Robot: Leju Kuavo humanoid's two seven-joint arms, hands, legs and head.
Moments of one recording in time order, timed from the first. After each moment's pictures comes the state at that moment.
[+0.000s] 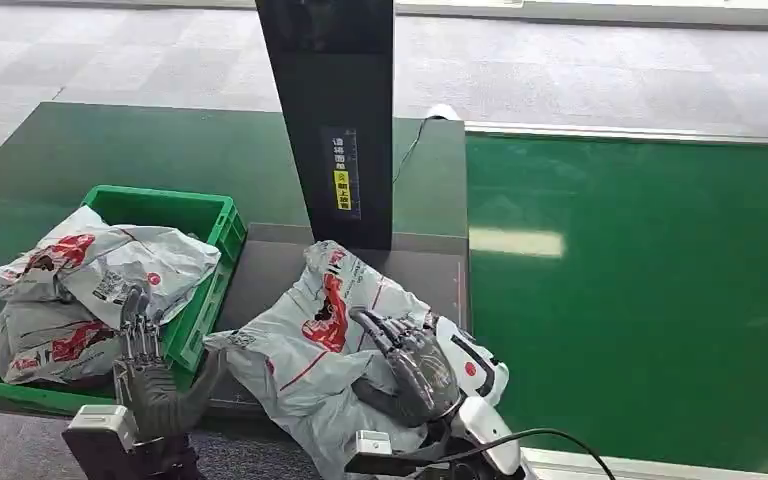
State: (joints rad) left arm 0.17 -0.10 -0.16 -1.71 -0.23 0.35 -0.63; right arm -0.13 0.04 0.54 -1.32 0.81 -0.47 -0.51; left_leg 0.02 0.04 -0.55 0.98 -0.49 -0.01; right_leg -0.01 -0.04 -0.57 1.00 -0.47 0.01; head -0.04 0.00
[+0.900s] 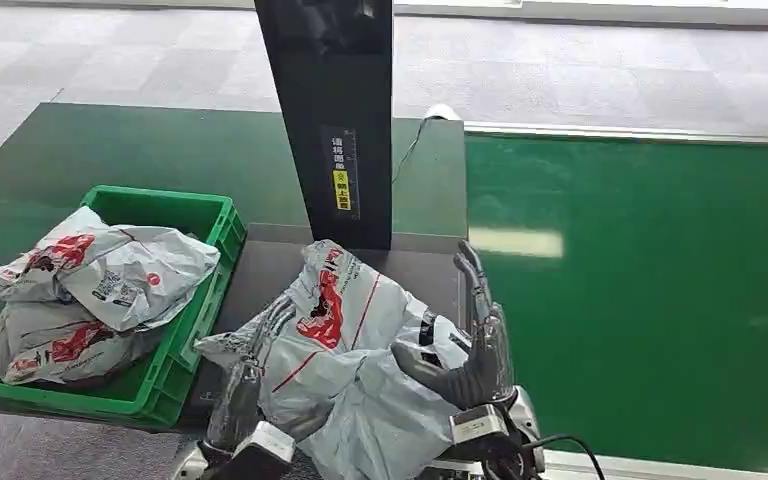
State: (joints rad) left arm 0.13 -0.01 -0.42 -1.70 -0.83 0.18 -0.28; right arm -0.07 0.05 0.43 -1.55 0.29 -0.47 -0.69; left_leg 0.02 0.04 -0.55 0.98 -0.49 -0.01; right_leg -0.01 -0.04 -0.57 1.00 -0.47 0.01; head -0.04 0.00
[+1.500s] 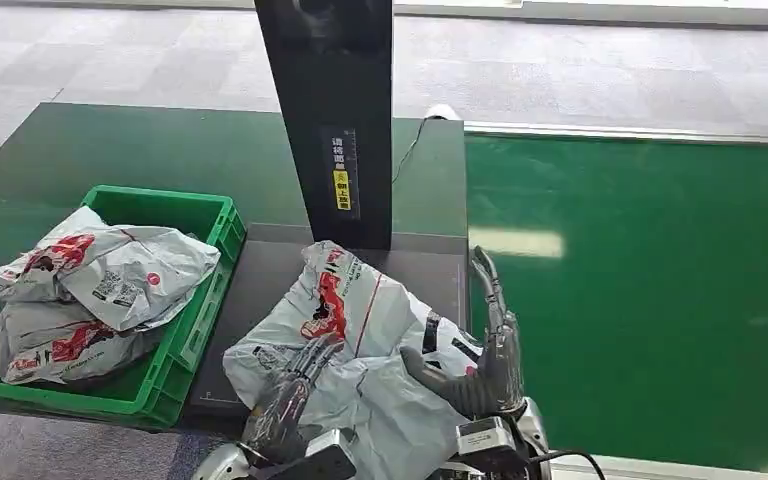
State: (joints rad) left arm 0.07 0.02 -0.49 -1.55 -1.00 0.10 -0.15; right arm -0.01 0.07 0.40 -1.59 0.33 -0.49 -0.69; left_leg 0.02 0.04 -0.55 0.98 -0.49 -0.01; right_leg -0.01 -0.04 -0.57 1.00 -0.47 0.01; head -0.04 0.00
